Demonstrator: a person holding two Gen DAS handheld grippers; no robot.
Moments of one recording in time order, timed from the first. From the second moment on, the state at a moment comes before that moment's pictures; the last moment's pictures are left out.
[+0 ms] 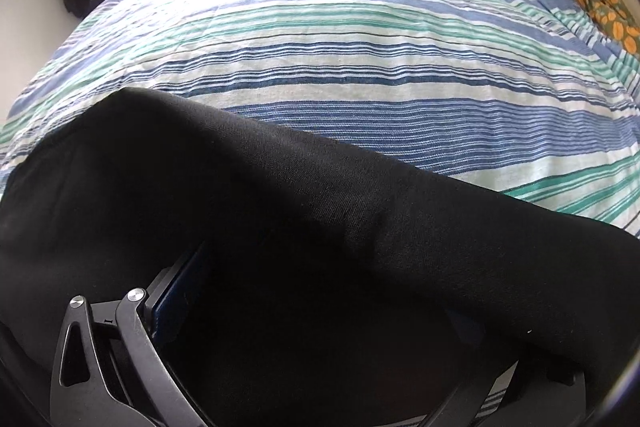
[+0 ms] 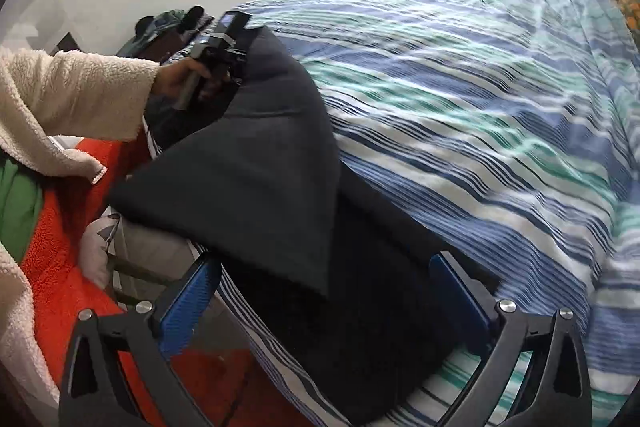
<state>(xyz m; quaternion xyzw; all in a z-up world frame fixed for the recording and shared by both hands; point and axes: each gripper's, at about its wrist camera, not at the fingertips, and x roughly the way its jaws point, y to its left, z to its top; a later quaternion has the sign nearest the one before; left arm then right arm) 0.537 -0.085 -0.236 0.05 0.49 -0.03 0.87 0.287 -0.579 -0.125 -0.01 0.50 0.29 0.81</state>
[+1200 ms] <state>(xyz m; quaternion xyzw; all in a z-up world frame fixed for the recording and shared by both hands) 0.476 0.049 -0.161 -0.21 0.51 -0.12 0.83 0.235 -0.452 -0.132 0.41 0.27 -0.09 0.87</state>
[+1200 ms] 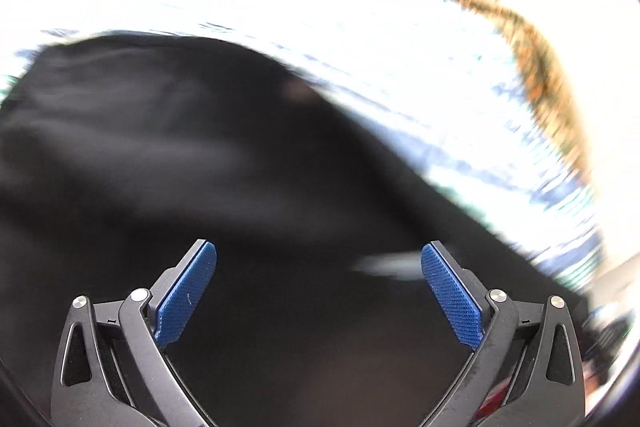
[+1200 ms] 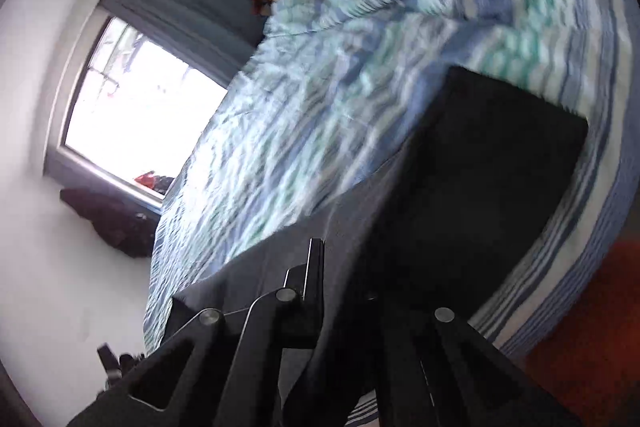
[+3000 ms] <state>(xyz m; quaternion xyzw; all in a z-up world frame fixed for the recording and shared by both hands) 0.333 0.049 -0.207 -0.18 0.50 -0.02 0.85 0.276 -0.576 -0.192 0.18 0.48 -0.10 0.86</state>
